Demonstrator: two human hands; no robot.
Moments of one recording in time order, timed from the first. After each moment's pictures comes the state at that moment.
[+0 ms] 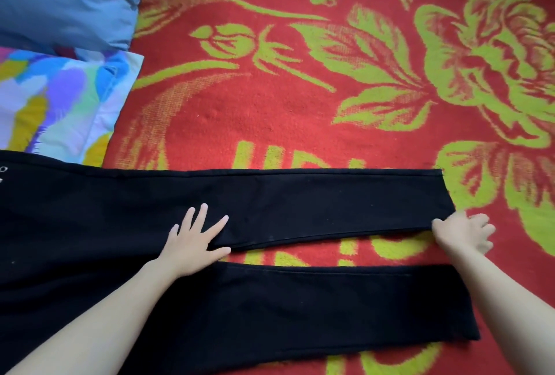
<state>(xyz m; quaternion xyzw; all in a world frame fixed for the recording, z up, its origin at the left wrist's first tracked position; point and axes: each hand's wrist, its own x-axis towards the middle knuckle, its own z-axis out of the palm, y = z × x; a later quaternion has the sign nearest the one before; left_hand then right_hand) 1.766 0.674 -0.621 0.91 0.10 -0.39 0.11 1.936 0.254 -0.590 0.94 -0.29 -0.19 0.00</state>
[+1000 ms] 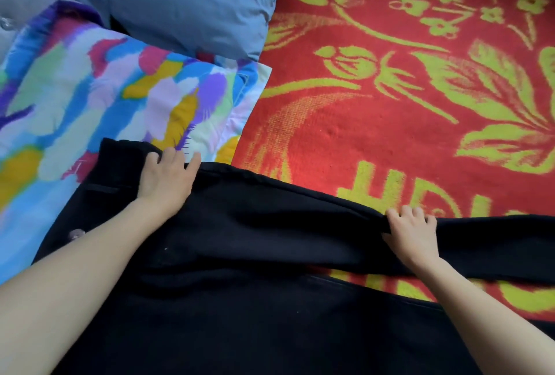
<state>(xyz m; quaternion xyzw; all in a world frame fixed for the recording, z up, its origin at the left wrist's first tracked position) 1.748 0.924 -0.549 0.94 0.13 -0.21 -0.25 1.870 0.535 -0.606 0.95 0.21 -0.17 0.19</state>
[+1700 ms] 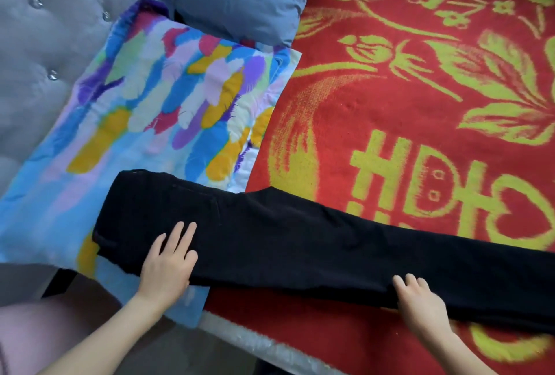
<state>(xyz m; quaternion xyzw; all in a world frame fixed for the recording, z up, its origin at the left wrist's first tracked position) 1.491 0.847 -0.522 0.98 0.09 -0.12 -0.11 1.669 0.455 -0.565 0.93 0.26 -0.26 0.08</state>
